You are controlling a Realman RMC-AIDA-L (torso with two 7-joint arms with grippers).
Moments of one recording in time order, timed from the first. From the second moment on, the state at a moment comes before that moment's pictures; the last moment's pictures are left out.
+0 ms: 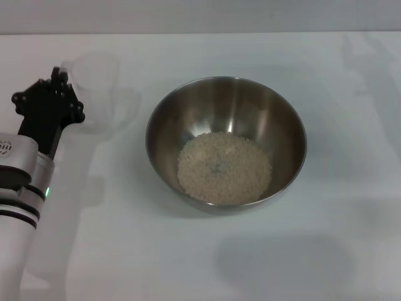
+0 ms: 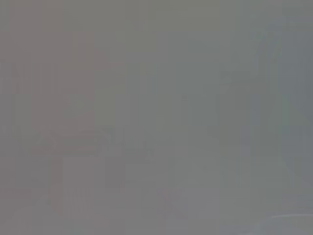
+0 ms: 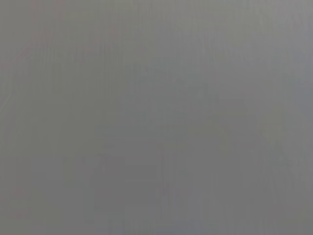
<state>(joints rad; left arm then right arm) -0.35 -2.08 -0.59 -0.50 1.93 1.09 0.38 0.59 2.04 -1.75 -0.24 0.42 -1.27 0.23</state>
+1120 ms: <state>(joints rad) -0.33 -2.07 -0.59 -0.49 1.92 0.97 0.25 0.58 2.04 -1.75 -0.23 0.42 -1.27 0.24</state>
